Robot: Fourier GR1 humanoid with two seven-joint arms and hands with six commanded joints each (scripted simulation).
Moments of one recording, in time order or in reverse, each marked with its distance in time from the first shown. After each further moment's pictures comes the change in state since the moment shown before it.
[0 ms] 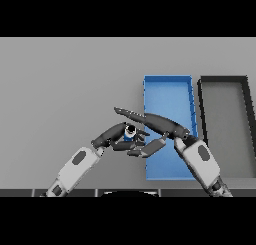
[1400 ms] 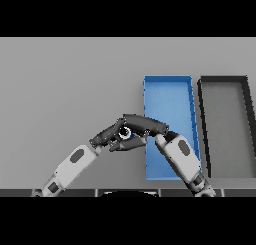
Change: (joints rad) left arm -0.047 0.070 -0.040 0.001 -0.016 -0.006 -0.064; right arm -0.074 0.202 0.016 0.127 0.057 0.121 0.004
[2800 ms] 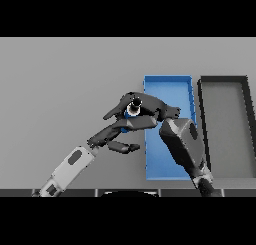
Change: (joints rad) left arm 0.036 0.016 0.017 0.005 -0.049 0.018 0.182; right arm -0.240 -0.010 -0.166 -0.022 -0.488 -0.265 0.236
